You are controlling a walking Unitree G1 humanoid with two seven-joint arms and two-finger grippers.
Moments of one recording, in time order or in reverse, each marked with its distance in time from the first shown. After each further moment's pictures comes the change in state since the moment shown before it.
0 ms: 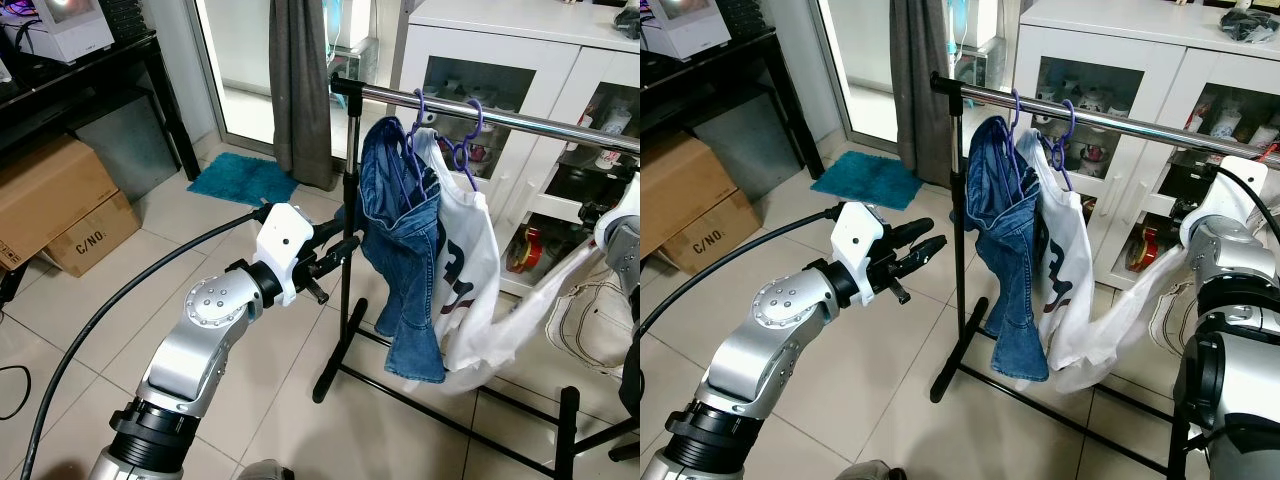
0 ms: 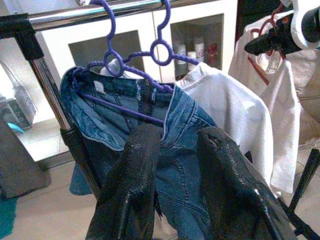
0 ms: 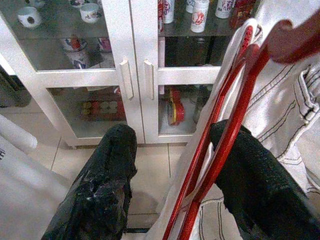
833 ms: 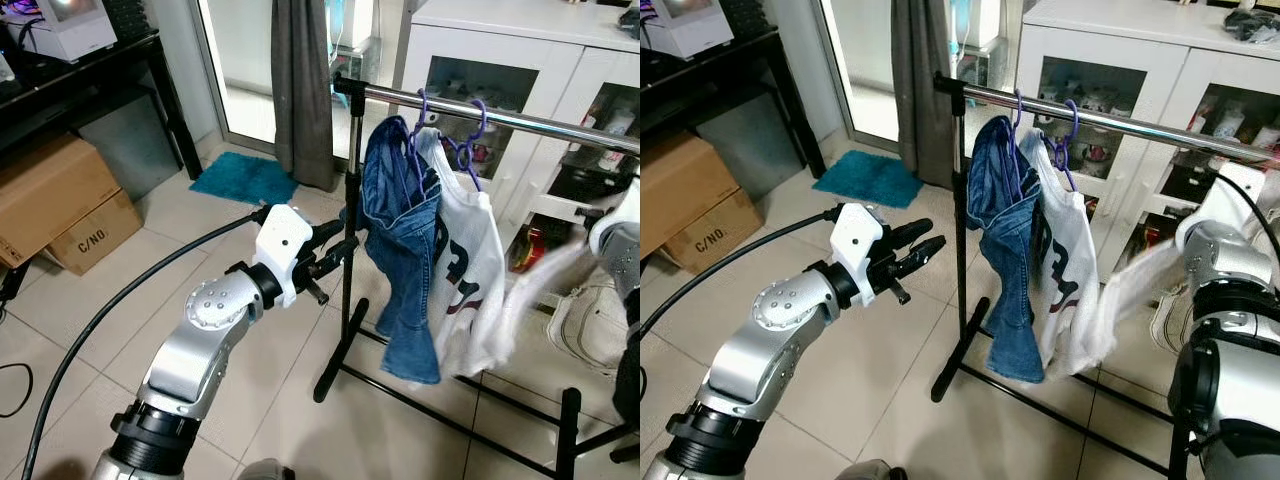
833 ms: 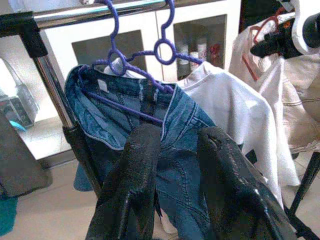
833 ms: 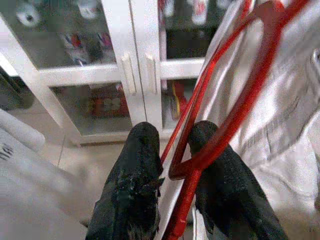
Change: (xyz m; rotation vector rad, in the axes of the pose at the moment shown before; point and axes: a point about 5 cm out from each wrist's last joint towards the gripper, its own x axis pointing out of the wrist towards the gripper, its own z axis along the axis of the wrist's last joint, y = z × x) left arm 0.000 -0.001 0.000 -0.008 -0.005 0.001; right arm -0.001 0.003 -0.003 0.033 -0.009 -0.002
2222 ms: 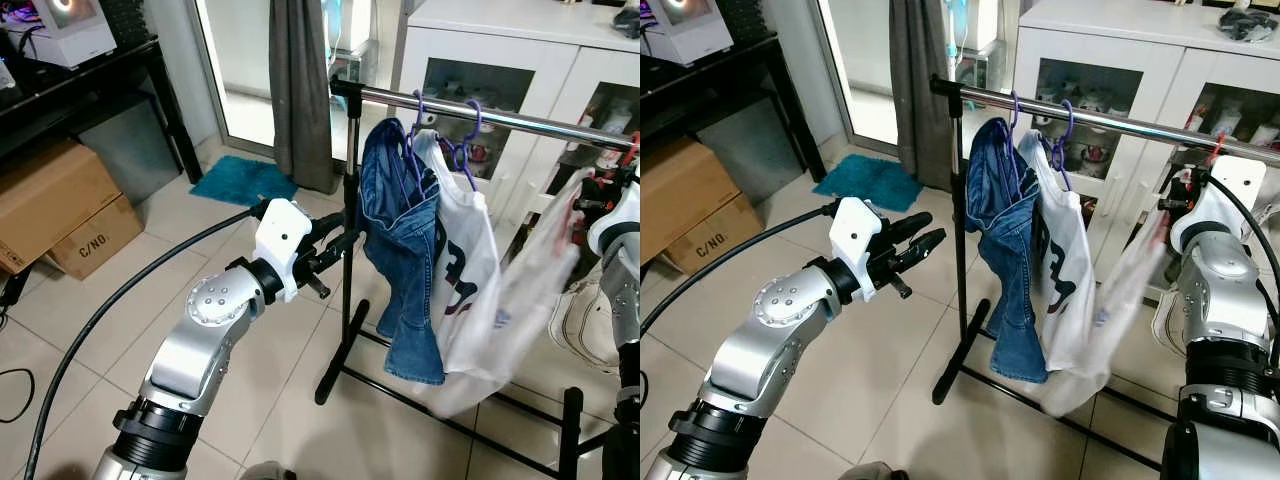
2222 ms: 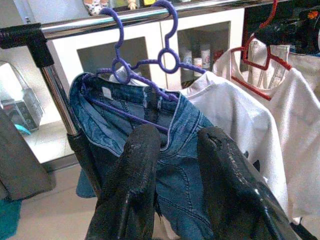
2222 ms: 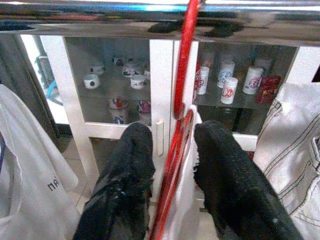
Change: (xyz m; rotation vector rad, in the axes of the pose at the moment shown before) left arm 0.002 0.002 0.003 -0.011 -0.018 0.034; right arm -0.034 0.011 0.003 -0.084 -0.311 0.148
